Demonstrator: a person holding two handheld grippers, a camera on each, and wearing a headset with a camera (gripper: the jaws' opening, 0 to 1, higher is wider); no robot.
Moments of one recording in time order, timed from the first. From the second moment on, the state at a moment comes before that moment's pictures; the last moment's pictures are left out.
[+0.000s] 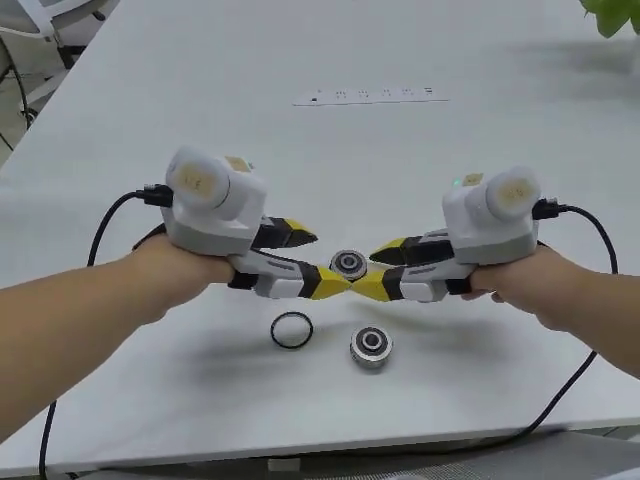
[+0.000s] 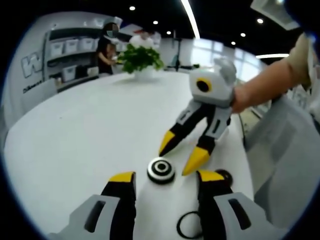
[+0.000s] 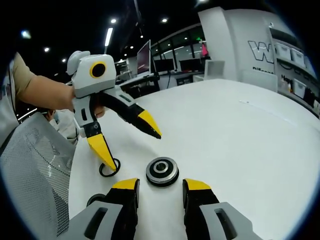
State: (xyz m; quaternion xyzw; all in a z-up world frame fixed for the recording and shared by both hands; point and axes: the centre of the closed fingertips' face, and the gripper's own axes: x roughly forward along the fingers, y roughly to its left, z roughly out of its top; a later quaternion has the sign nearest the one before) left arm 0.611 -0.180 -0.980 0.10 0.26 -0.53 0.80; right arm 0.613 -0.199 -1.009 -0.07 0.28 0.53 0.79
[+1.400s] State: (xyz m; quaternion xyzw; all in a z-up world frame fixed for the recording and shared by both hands) left arm 0.624 -0.198 -0.999 0.16 0.26 -0.53 0.79; right arm 0.613 -0.196 -1.013 -0.06 0.28 0.54 0.79
